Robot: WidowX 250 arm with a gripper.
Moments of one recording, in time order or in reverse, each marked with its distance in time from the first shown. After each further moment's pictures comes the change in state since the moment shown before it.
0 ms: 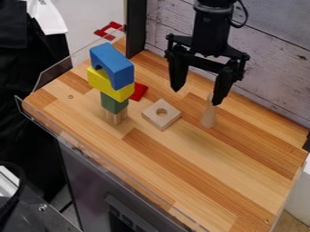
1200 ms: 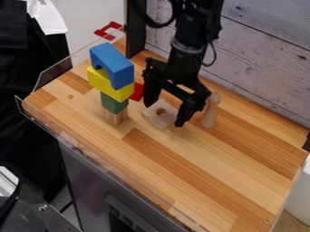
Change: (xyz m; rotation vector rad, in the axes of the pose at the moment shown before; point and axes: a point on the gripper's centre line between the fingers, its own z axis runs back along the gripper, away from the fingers) arm 0.006 0.051 -0.054 0.181 0.030 -0.077
